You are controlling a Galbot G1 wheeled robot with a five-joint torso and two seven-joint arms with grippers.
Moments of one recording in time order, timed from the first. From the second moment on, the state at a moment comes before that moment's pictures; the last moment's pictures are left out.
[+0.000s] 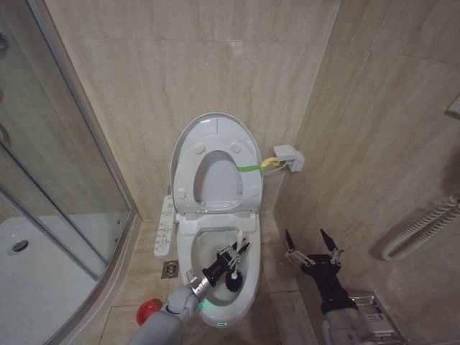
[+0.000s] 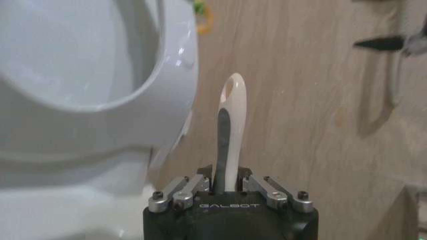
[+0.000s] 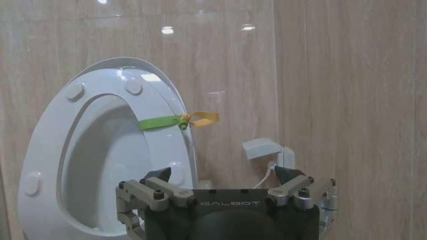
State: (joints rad) left arm 0.86 -1.34 0.12 -1.10 -0.58 -0.58 0.62; right arm -1.79 1.40 0.55 2.37 0.20 0.07 0.09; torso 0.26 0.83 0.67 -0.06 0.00
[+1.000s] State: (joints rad) left arm 0.86 -1.34 0.13 -1.06 -0.58 -0.62 0.62; right arm -1.79 1.40 0.55 2.37 0.20 0.07 0.09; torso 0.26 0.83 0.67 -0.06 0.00
